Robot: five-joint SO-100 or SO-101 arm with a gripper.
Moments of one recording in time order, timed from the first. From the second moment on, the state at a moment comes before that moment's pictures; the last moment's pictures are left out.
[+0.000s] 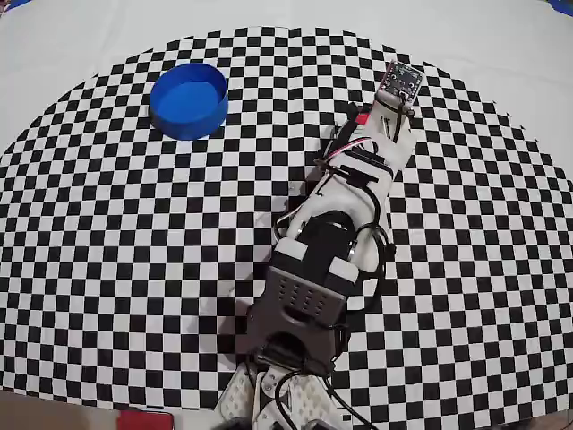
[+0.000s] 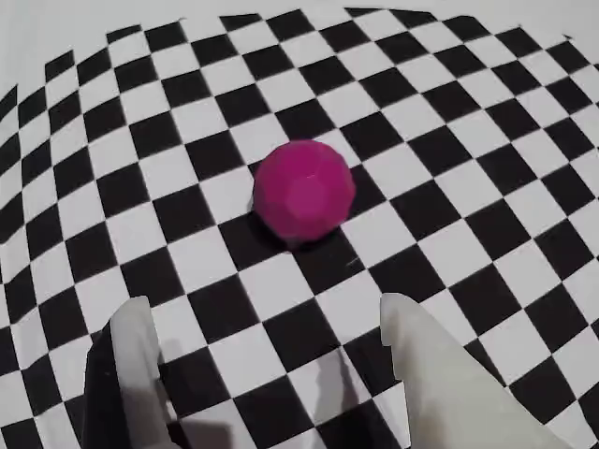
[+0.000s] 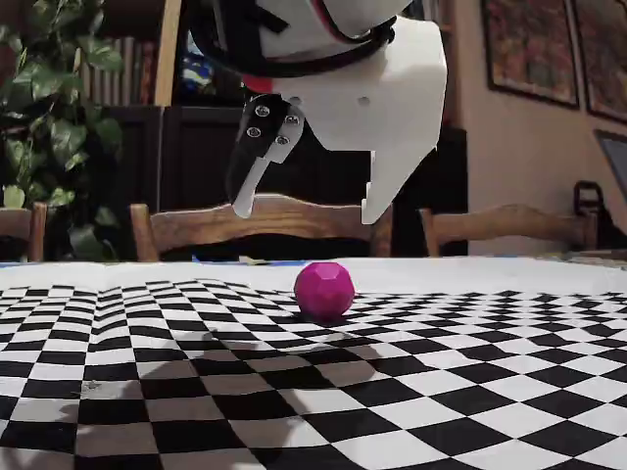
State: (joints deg) arm 25.8 78.0 112.1 0.1 -88.3
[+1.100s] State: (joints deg) arm 27.3 63.9 95.8 1.8 -88.3
